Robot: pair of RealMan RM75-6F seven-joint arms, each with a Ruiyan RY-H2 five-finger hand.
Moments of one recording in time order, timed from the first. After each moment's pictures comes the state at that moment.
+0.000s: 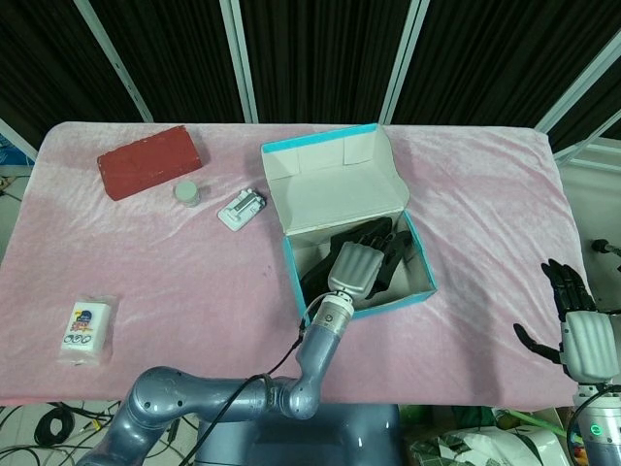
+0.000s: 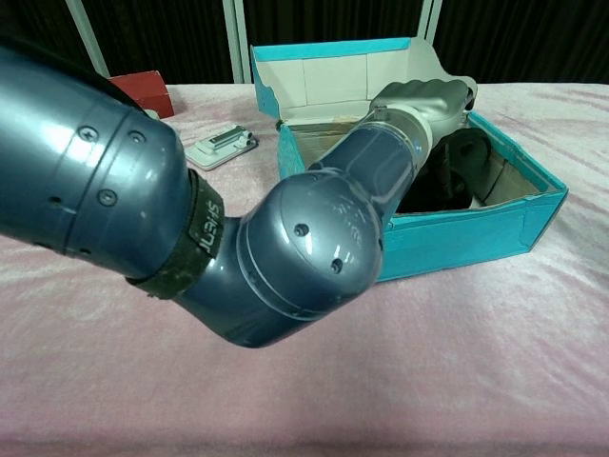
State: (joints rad) left arm -1.46 -2.19 -0.51 -1.02 0.56 1.06 0.80; right arm 0.10 -1.18 0.09 -1.52 -1.51 1.53 0.21
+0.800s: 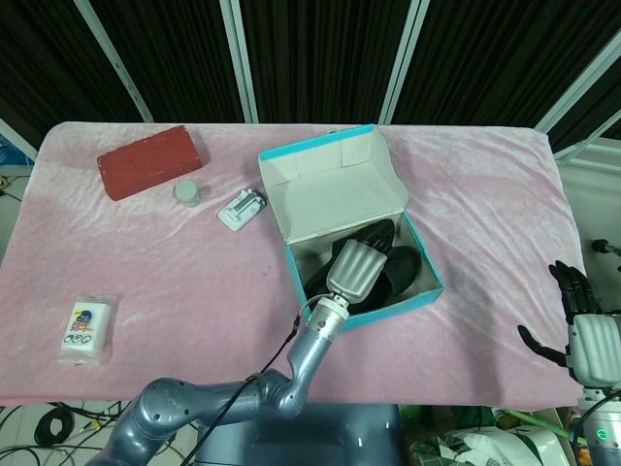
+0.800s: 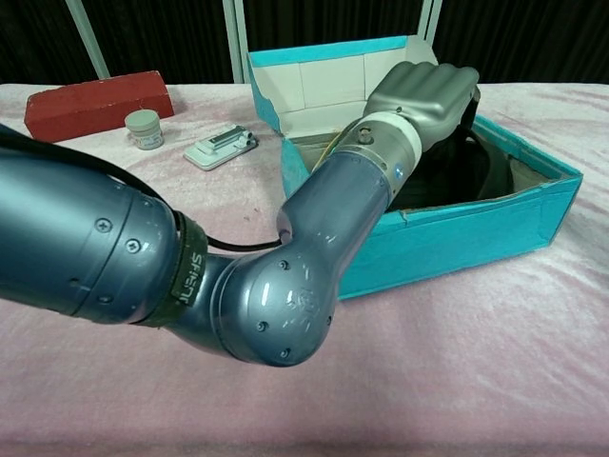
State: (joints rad) left arm -1.40 -2.26 -0.40 -0.84 0.95 1.13 0.57; right arm 0.08 -1.17 0.09 -1.53 -1.52 1.55 0.27
